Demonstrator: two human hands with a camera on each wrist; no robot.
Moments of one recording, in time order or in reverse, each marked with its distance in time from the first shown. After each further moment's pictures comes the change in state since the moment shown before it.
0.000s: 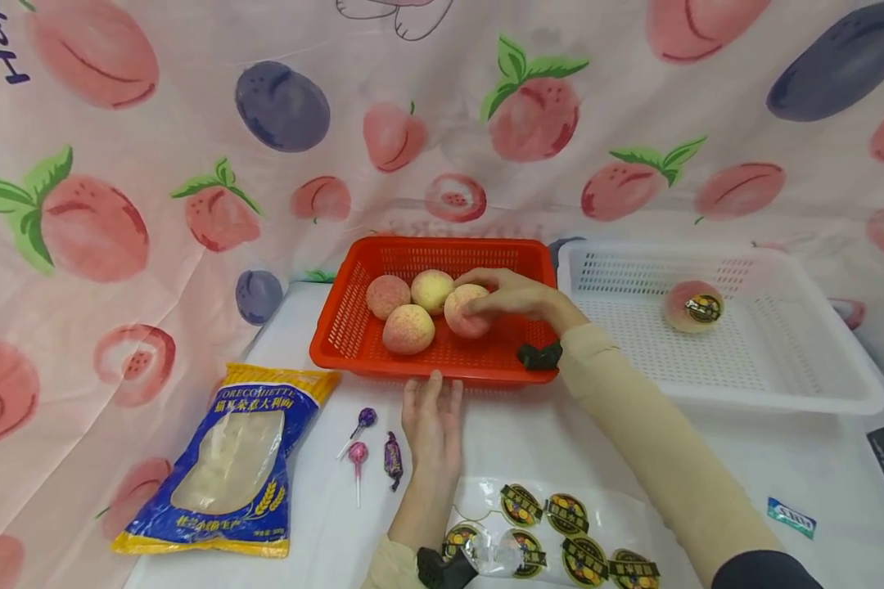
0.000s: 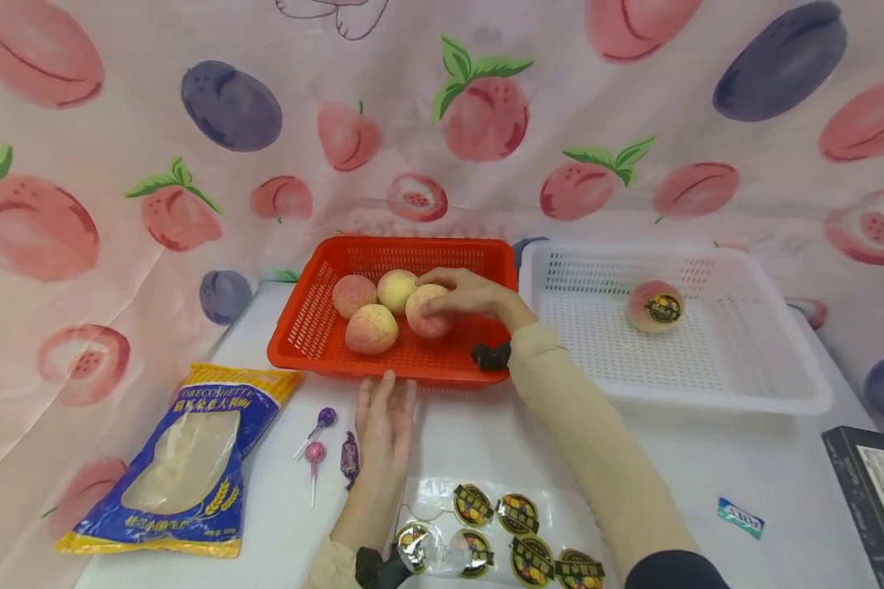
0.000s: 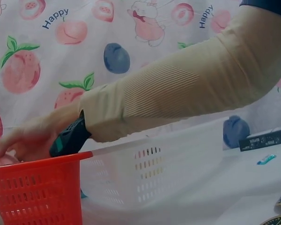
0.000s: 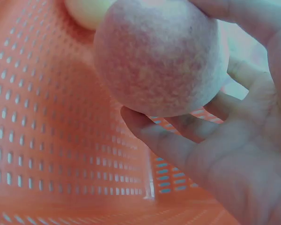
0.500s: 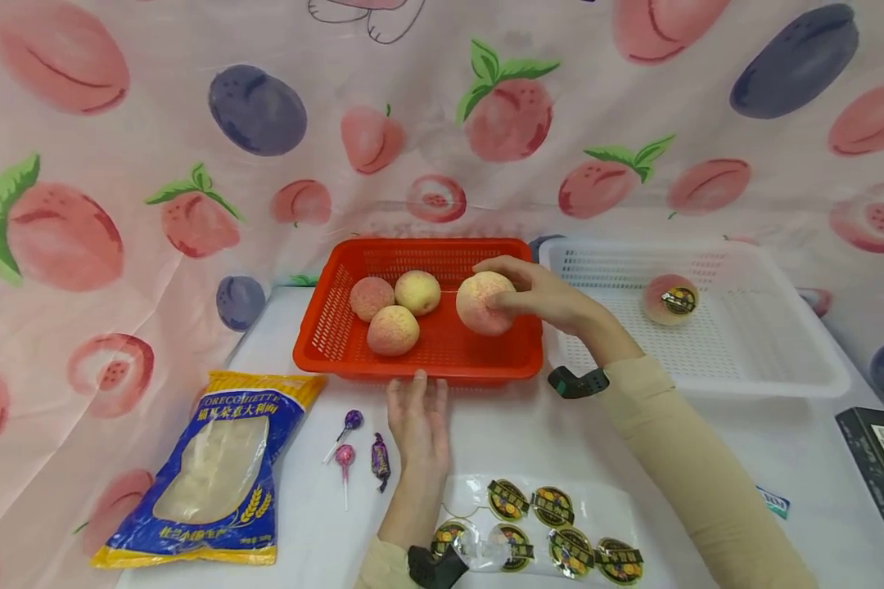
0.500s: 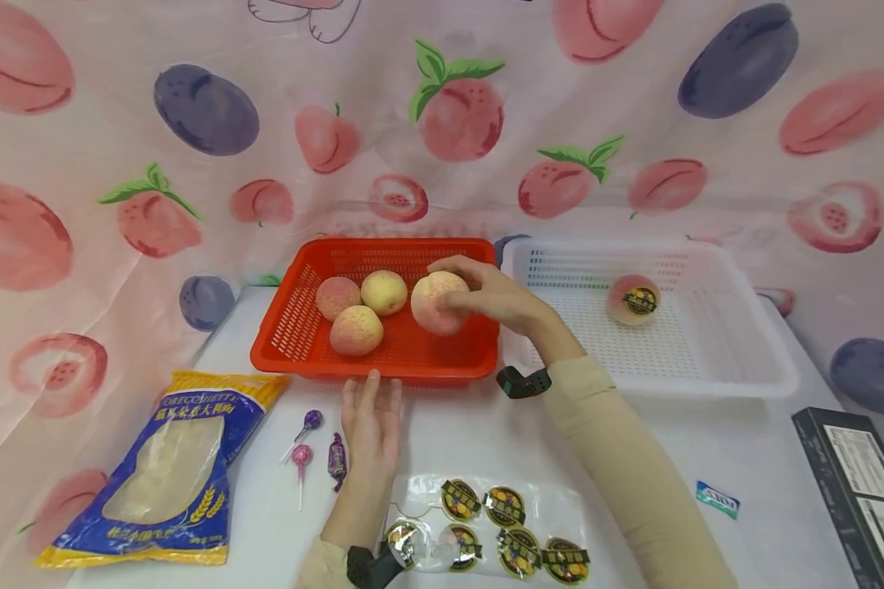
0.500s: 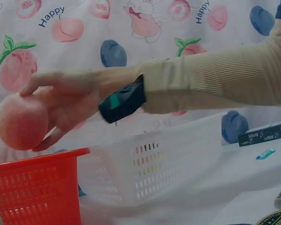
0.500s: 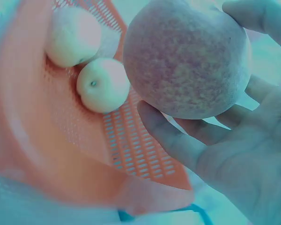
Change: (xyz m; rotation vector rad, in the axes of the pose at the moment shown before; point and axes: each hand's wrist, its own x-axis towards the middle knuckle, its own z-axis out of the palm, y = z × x) left_hand -0.003 -0.003 0.002 0.003 0.030 -0.023; right_hand -0.092 -0.026 -0.012 0.146 0.138 -0.101
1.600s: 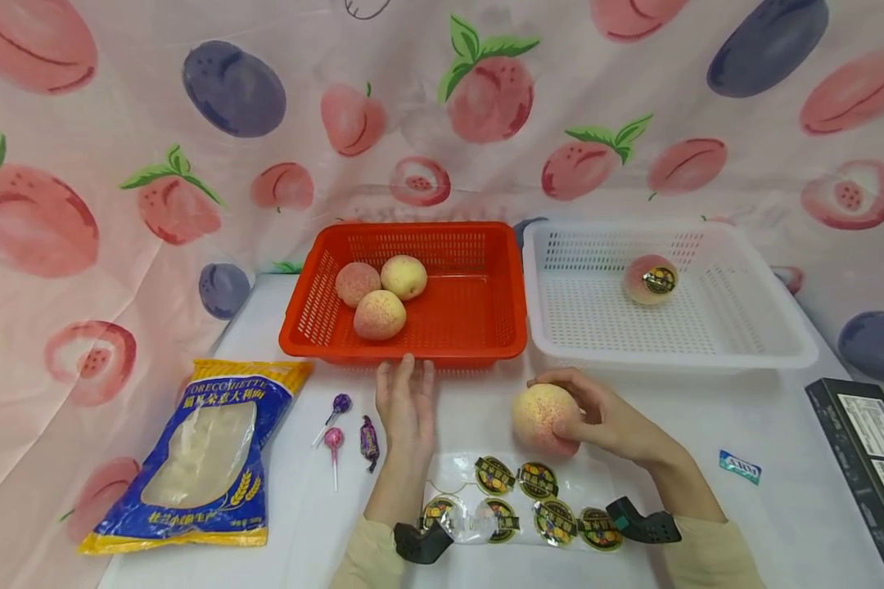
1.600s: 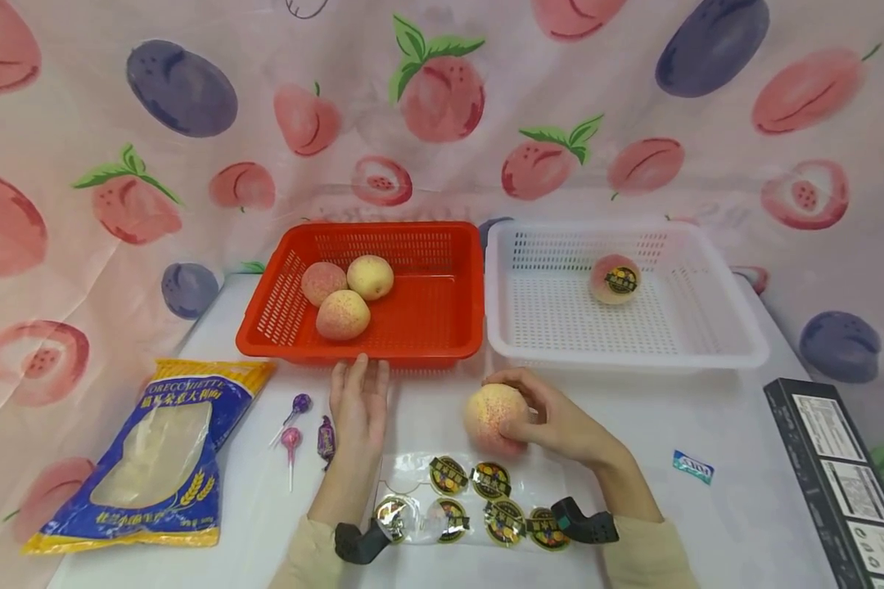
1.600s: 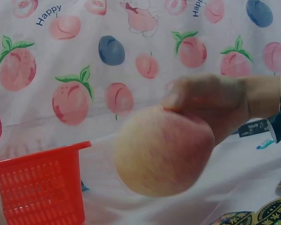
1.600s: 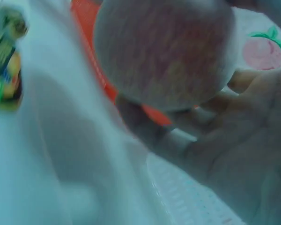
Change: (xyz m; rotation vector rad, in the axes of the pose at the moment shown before) left_hand 0.001 0.002 -0.001 0.000 -0.087 -0.012; right_hand -0.159 0.085 0.056 0.138 0.019 -0.108
